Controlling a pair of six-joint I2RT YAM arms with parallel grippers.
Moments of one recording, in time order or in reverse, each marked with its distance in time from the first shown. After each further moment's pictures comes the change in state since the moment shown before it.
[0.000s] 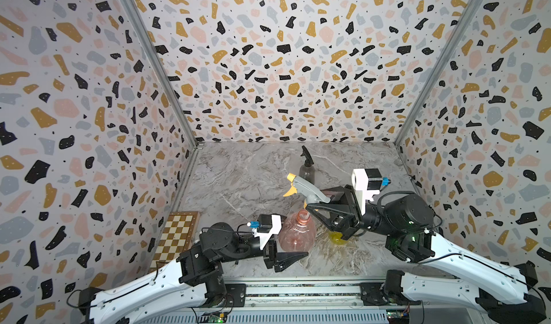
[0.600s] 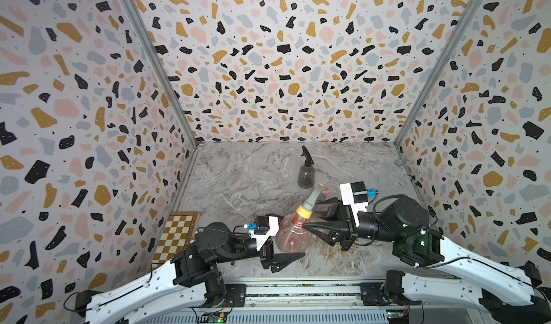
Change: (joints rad) left arm 0.000 -0.028 0.036 -0.074 0.000 0.051; right arm 0.047 -0.048 0.014 -0.304 0.008 -0.109
